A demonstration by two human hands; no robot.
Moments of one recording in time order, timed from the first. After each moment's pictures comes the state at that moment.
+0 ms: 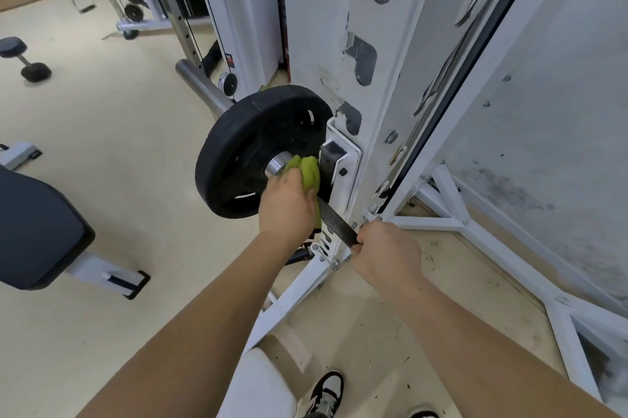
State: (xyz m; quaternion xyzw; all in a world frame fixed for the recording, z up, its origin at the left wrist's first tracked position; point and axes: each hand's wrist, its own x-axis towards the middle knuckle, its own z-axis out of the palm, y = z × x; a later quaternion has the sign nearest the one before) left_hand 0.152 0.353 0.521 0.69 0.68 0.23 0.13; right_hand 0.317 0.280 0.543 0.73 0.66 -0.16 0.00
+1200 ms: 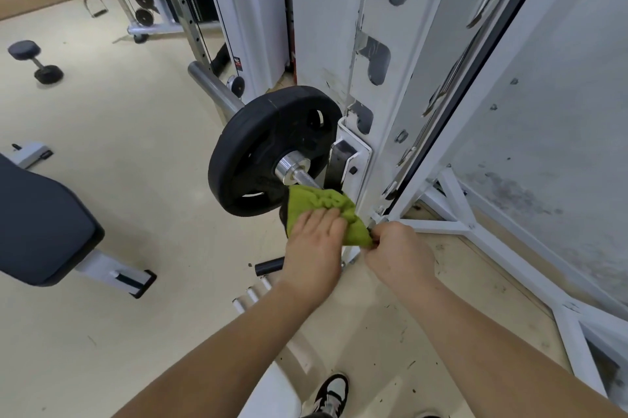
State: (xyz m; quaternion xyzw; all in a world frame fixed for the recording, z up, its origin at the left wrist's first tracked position) left_hand 0.159 0.277 0.504 0.83 0.51 0.23 0.05; right_hand 0.319 0.273 0.544 0.77 0.61 -0.19 -0.06
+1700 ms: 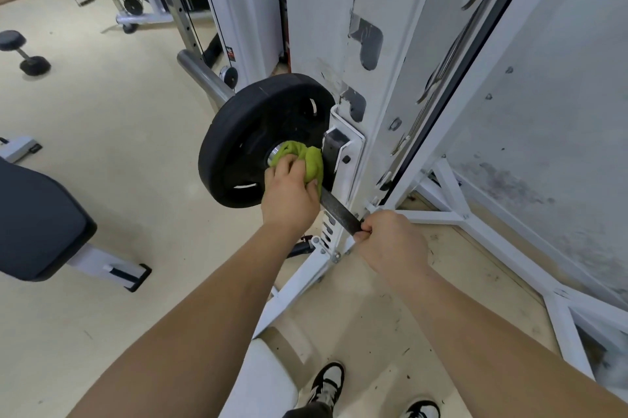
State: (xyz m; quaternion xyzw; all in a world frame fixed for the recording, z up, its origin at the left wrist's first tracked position) left_hand 0.148 0.350 0.499 0.70 0.67 0.23 0.13; right_hand 0.321 0.276 0.537 0.76 0.62 -0.20 -0.04
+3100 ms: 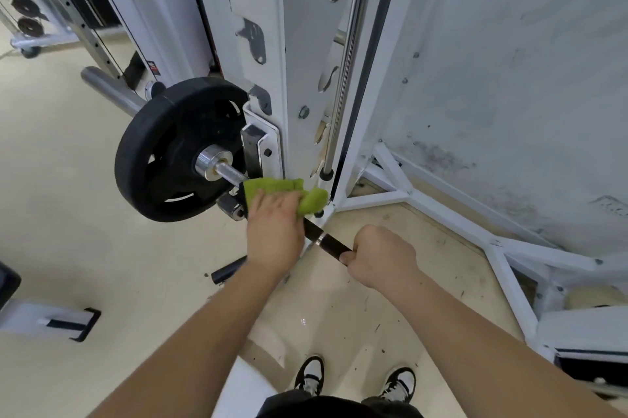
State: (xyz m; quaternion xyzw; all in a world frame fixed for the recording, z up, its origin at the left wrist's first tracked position) left_hand 0.215 0.282 0.497 0.79 0.57 0.22 0.09; right_hand 0.386 0.207 0.555 0.80 0.55 -0.22 0.07
